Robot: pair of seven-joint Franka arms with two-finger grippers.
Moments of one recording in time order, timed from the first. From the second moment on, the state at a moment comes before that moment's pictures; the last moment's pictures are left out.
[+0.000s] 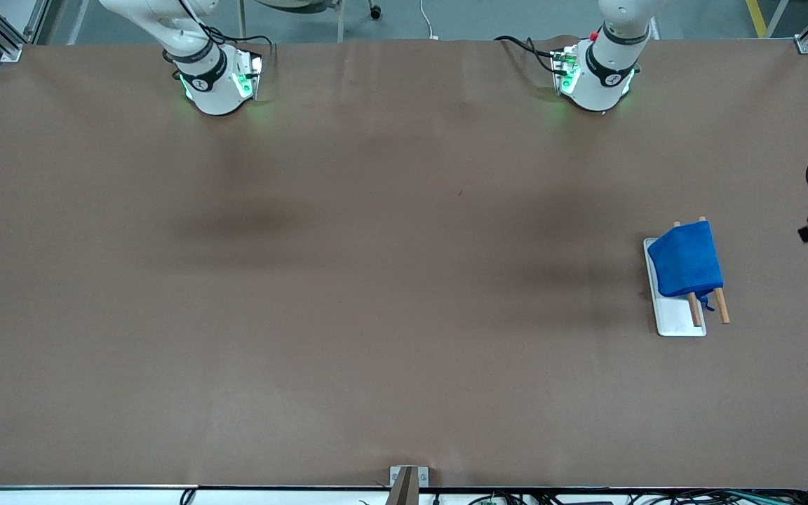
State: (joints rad) left arm 0.60 0.19 -0.61 -1.30 0.15 1.48 -0.15; right arm -0.06 -0.03 -0.08 -1.50 -0.03 1.49 0.02
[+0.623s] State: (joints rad) left arm 0.26 -0.02 -0.31 -1.47 0.03 1.44 -0.11; right arm -0.06 -0.03 -0.08 -1.50 -0.03 1.50 0.02
